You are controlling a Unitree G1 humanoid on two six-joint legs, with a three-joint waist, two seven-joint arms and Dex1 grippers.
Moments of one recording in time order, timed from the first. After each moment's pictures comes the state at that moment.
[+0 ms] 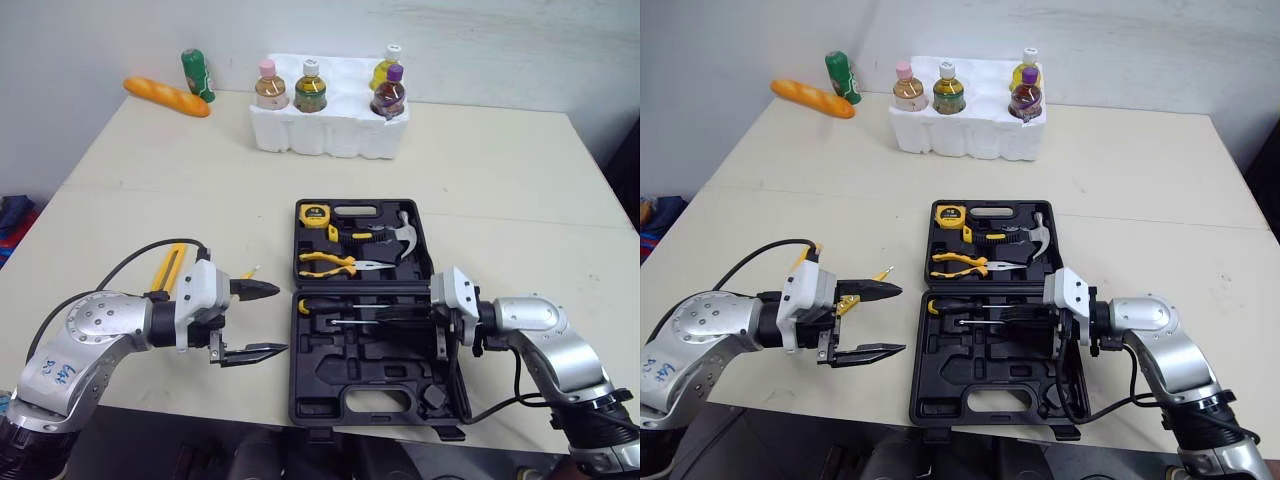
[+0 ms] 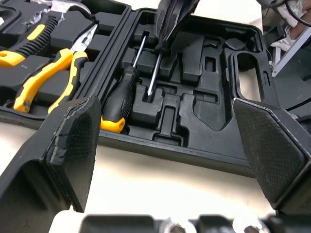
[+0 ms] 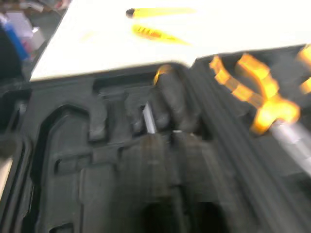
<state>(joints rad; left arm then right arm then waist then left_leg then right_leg) -0.11 0.84 0.08 -0.50 -0.59 0.47 -0.99 -0.23 -0.68 0.09 -0.12 0.37 0.17 1.20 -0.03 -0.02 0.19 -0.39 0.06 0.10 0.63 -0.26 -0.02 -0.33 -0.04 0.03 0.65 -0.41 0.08</state>
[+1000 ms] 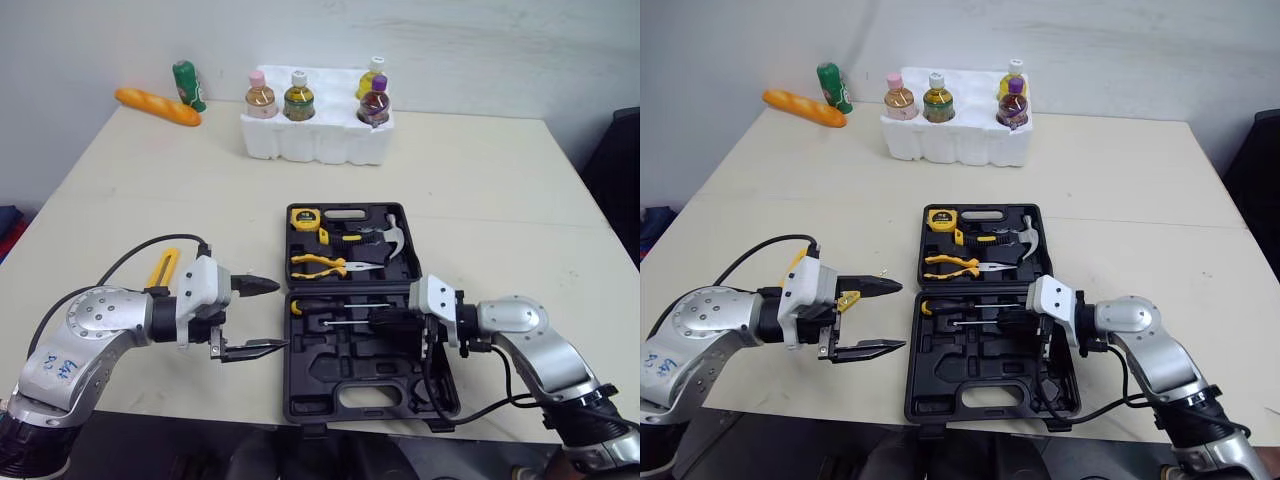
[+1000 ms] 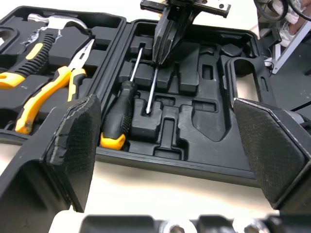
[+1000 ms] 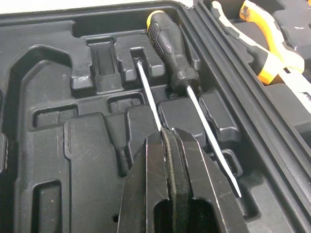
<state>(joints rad) -0.14 0.84 0.08 -0.47 -0.57 0.47 -1.00 -0.21 -0.67 0.14 -0.12 0.33 0.21 1.10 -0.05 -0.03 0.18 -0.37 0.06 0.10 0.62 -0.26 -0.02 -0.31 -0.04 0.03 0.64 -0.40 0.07</state>
